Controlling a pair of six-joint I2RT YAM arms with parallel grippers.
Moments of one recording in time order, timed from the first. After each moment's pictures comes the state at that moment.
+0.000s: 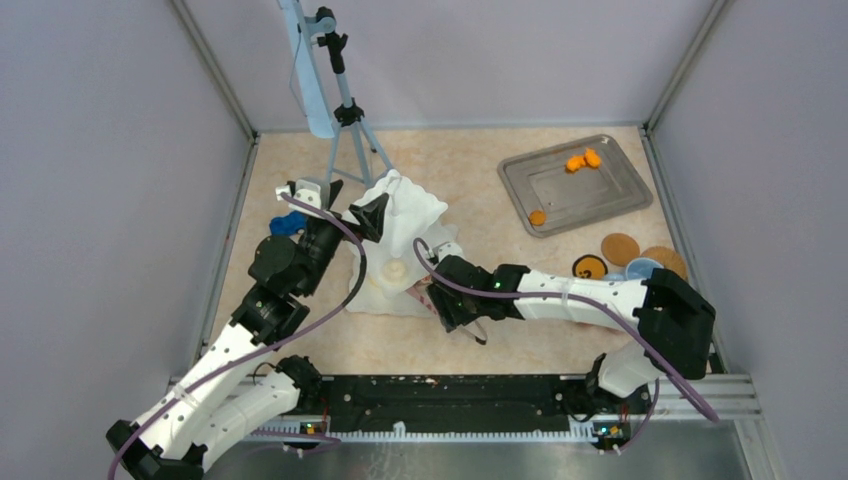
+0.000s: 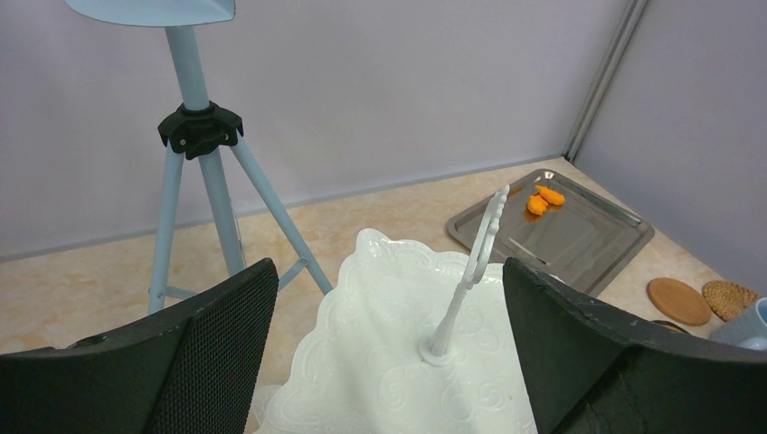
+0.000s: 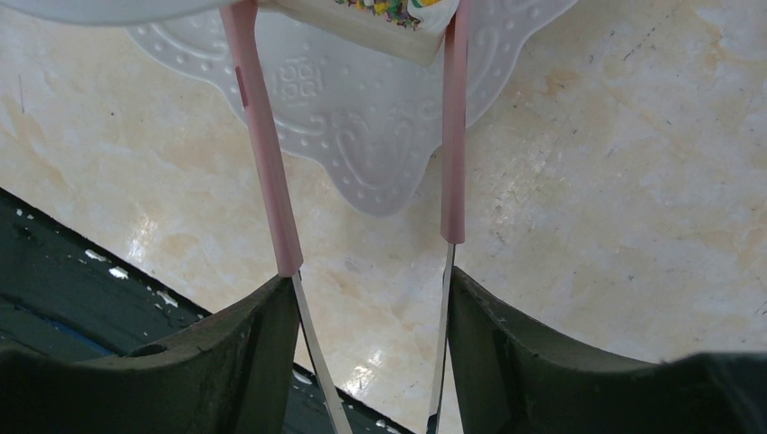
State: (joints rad) left arm -0.62 0.71 0.75 0.17 -0.20 -0.08; right arm 1.12 1.50 0.98 -0.51 0.19 0.51
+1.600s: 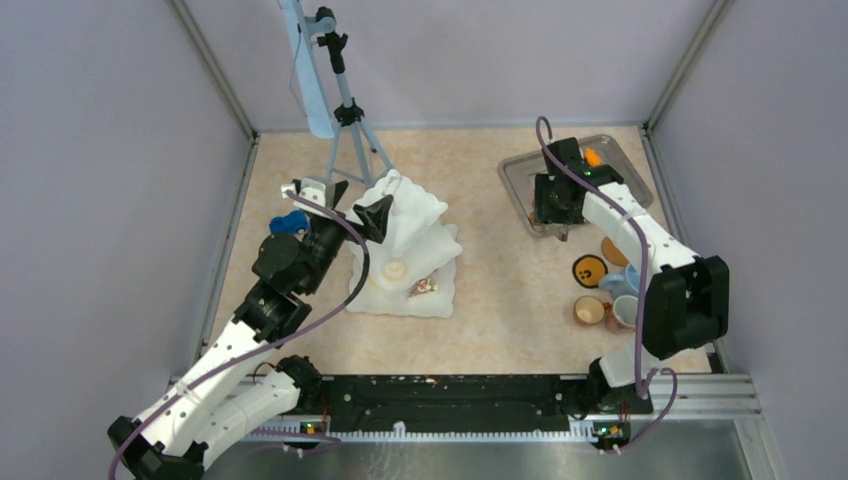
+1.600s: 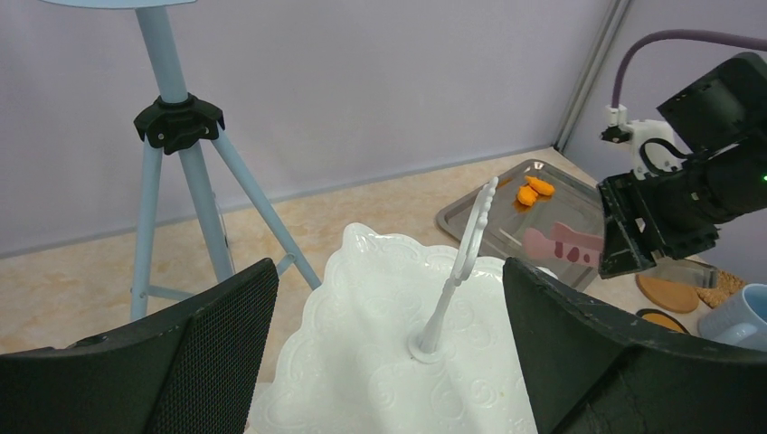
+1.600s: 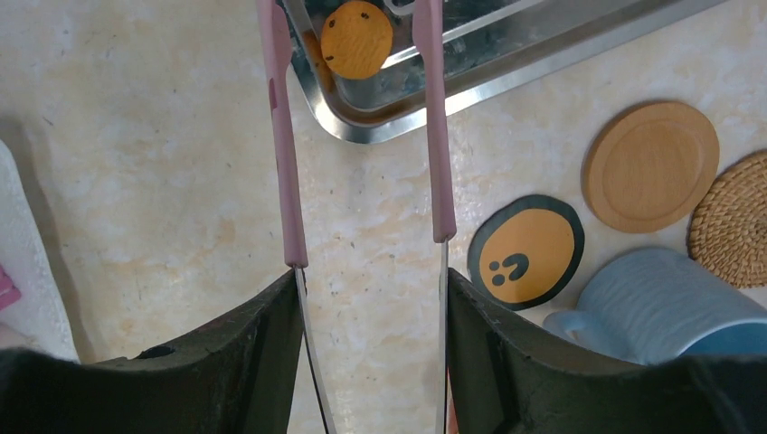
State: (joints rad) left arm -0.62 0.73 0.75 0.17 -0.17 -0.08; right arm 0.31 1.52 1.29 -0.80 0.24 0.31
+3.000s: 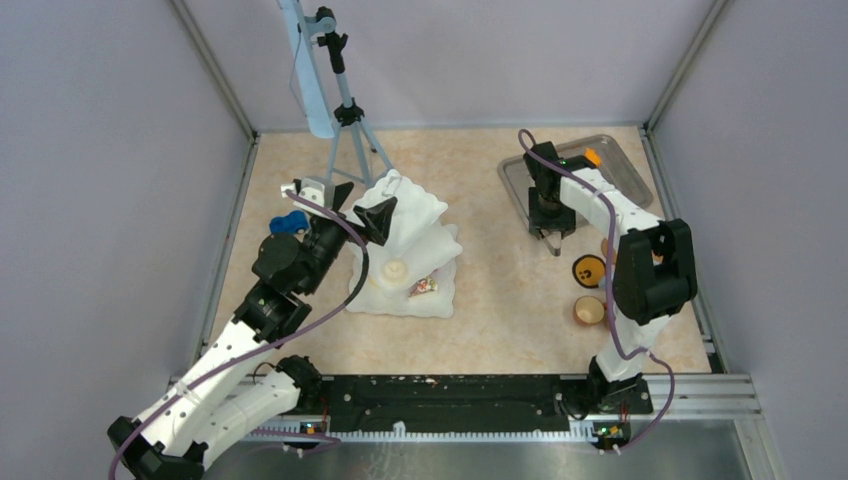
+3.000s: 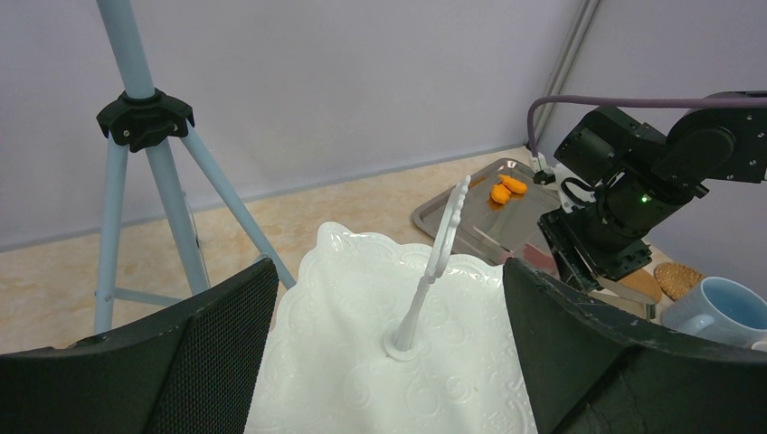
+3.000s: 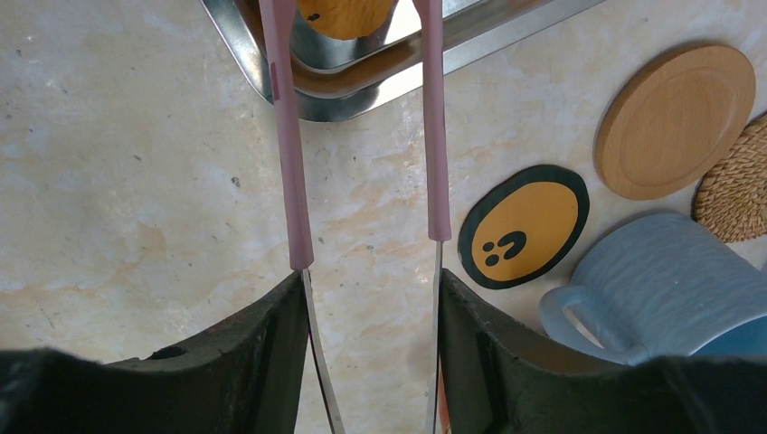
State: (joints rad) left arm -0.62 0.73 0.75 0.17 -0.13 -0.13; right arm 0.32 1.78 1.43 -0.97 0.29 0.34
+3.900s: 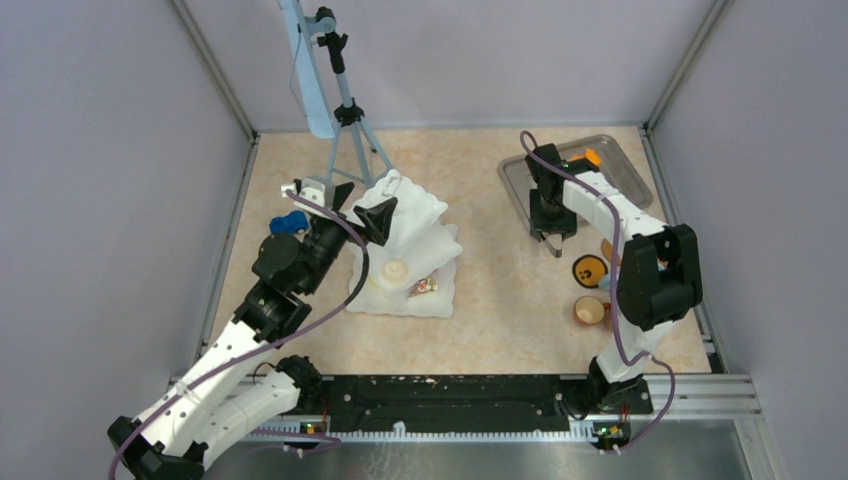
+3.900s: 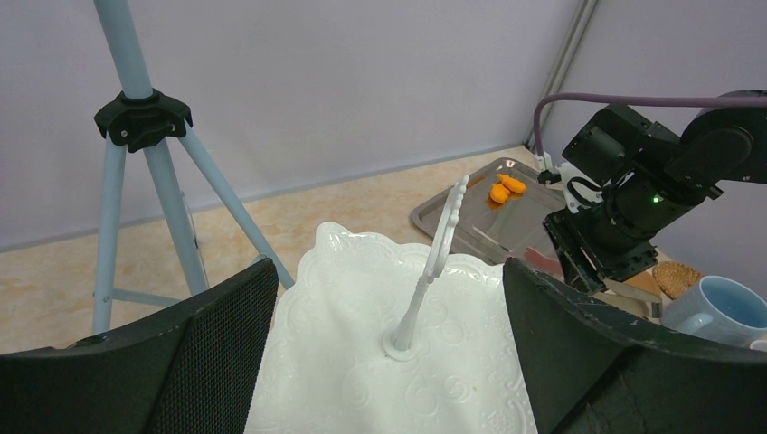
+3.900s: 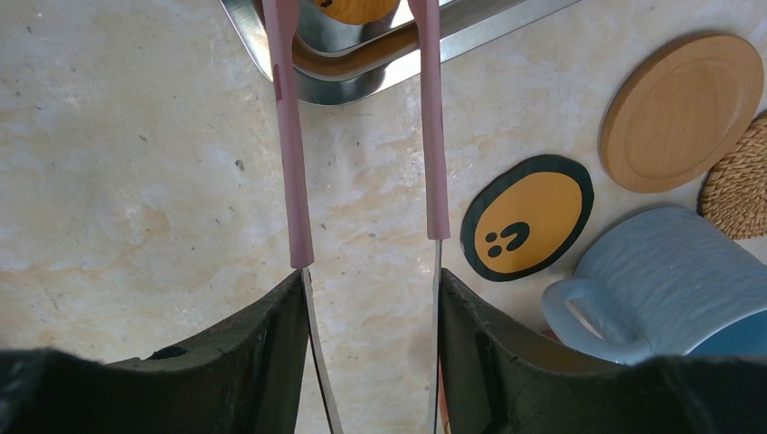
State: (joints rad) left arm -0.62 0.73 0.75 0.17 -0.12 -0.13; right arm 0.33 1.74 1.39 -0.97 0.27 0.34
